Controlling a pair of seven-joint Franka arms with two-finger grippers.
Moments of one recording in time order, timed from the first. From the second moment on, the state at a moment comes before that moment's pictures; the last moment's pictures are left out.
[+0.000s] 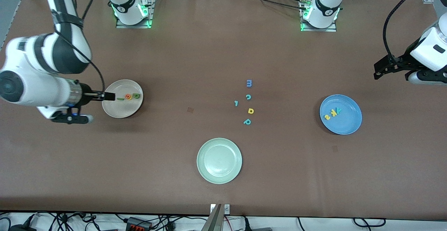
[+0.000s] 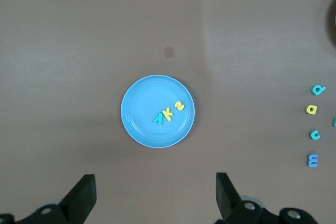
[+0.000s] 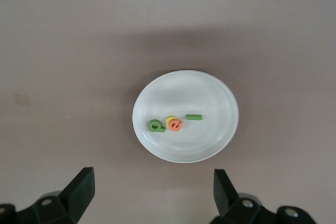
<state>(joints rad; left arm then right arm) -0.05 0.00 0.02 -1.68 0.02 1.70 0.01 0.13 0.36 -0.06 -1.54 0.07 1.65 0.12</state>
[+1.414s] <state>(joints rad) -0.05 0.00 0.02 -1.68 0.02 1.70 0.01 0.00 0.18 -0.07 -1.39 0.01 1.52 -0.01</state>
